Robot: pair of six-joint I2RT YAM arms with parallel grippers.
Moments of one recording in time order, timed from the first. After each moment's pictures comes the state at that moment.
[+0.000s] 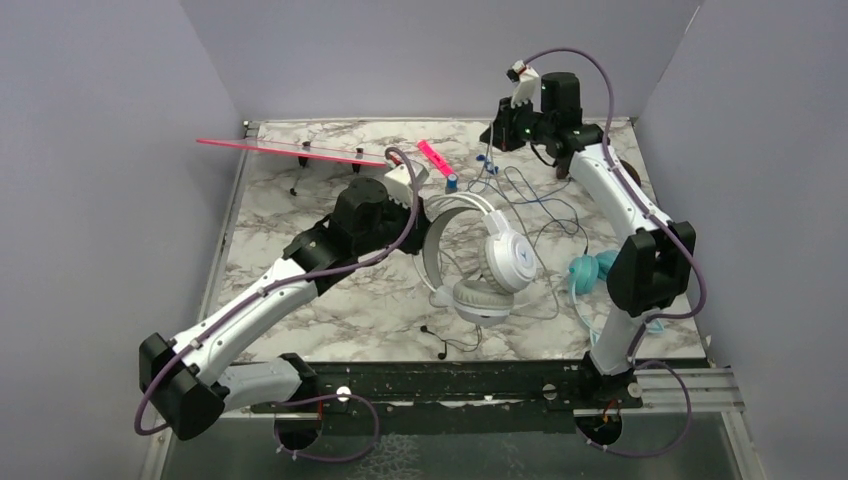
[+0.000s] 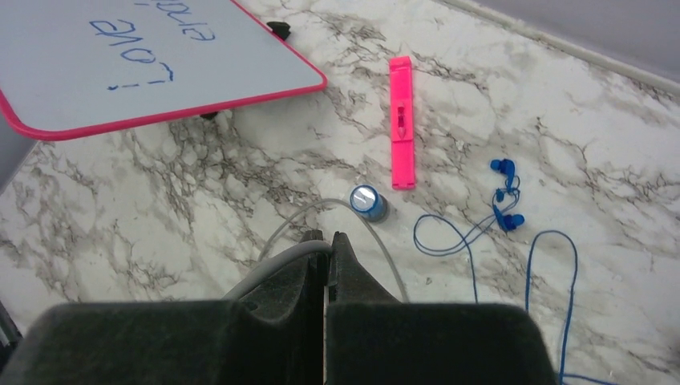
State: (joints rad) left arm -0.74 1.17 1.06 -0.31 0.22 -0.31; right arm 0.27 1.84 1.74 -0.36 -0.49 0.04
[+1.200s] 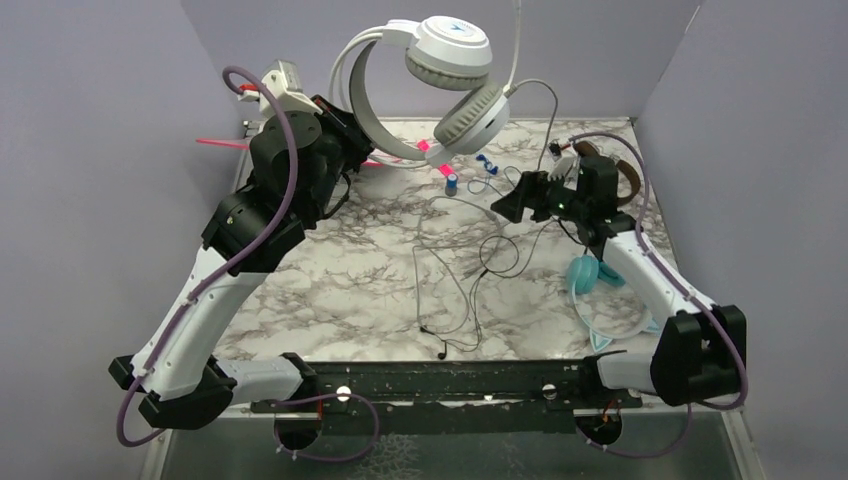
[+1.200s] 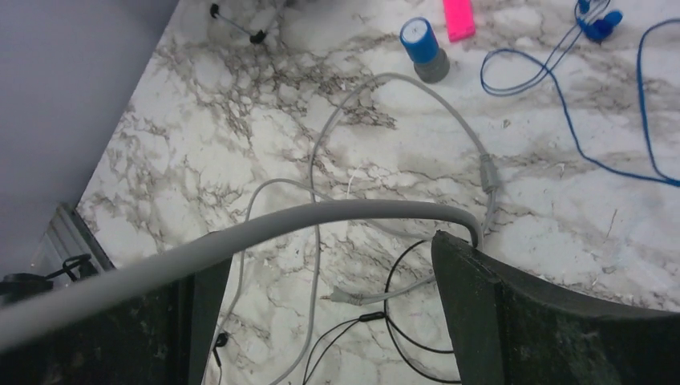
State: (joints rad) left arm -0.73 1.19 1.73 -0.62 -0.54 -0.77; right arm 0.18 1.34 0.93 -0.07 -0.59 0.27
